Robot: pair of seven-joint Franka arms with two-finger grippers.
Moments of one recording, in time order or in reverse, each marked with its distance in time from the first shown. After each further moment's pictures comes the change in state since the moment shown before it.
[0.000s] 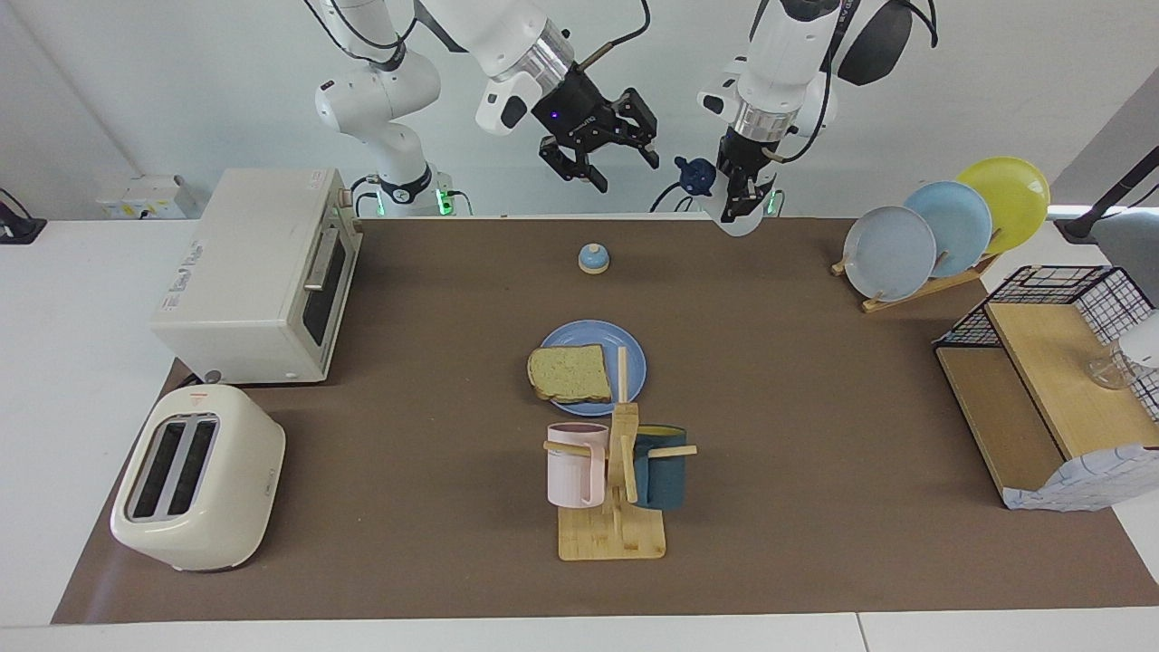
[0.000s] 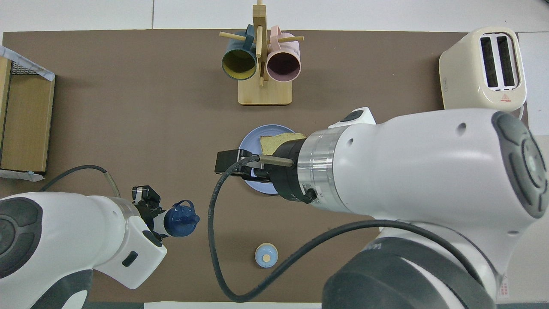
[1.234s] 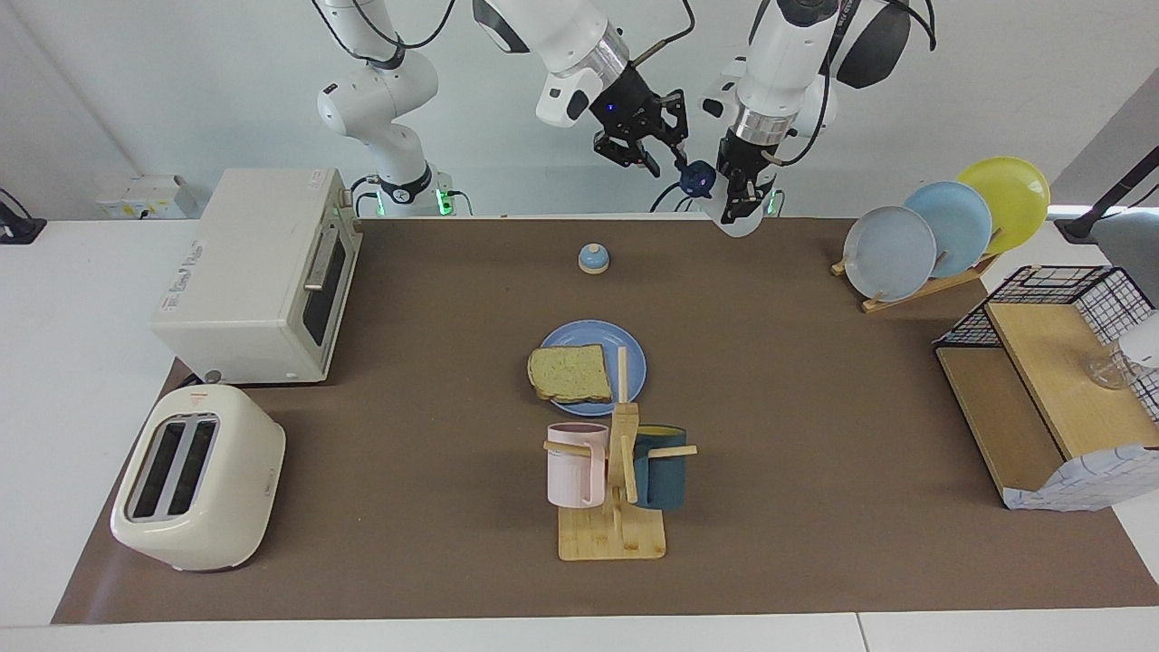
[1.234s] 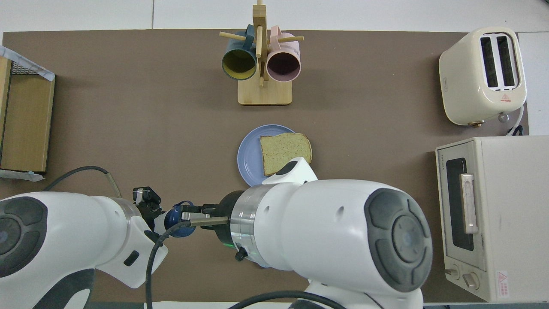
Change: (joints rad) left arm 0.001 0.000 0.000 -0.011 0.000 0.000 -0.007; right arm 0.170 -0.005 0.003 -0.076 -0.033 0.086 0.080
